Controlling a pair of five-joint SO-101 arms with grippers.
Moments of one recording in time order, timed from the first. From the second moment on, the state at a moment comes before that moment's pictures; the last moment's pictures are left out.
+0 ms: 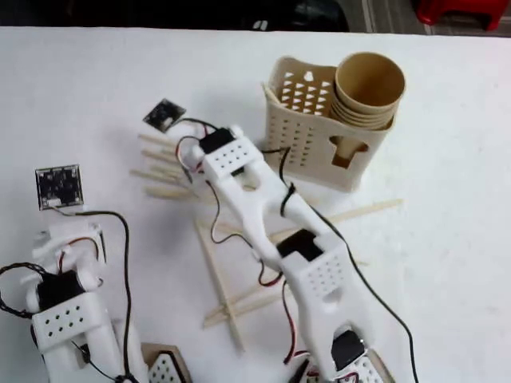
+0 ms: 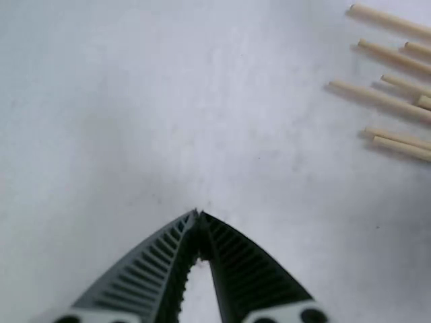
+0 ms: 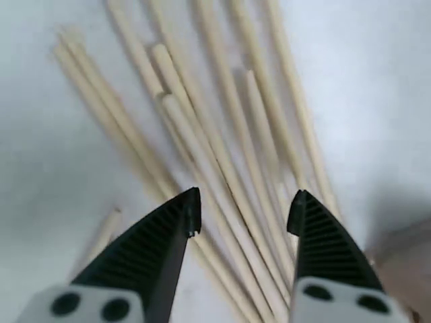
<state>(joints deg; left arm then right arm) -31.4 -66.1 78.9 46.1 -15.0 -37.0 37.6 -20.7 65.4 19.7</state>
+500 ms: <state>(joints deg) -31.4 -66.1 78.9 46.1 -15.0 -37.2 40.9 -20.8 62.5 22.5</state>
